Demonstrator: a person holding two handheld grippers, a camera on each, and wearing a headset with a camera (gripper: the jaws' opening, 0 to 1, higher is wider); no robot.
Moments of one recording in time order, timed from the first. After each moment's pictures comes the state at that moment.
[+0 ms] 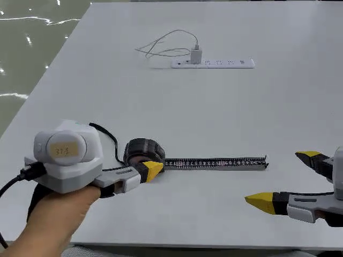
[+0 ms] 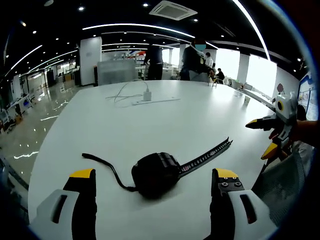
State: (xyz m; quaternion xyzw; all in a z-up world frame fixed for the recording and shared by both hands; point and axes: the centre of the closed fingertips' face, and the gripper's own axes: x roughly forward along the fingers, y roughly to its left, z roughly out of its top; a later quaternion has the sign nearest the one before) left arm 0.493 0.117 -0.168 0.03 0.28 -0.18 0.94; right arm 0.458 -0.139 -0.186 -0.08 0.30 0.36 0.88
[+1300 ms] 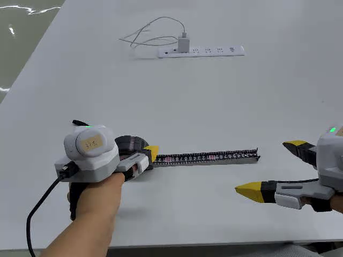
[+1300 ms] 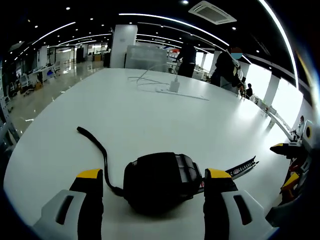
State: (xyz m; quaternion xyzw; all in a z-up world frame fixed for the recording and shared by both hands) left arm 0.534 0.115 -0.229 -0.07 0.31 -0.06 0.95; right arm 0.474 -0.143 -0.201 -0.08 0.32 0.36 0.88
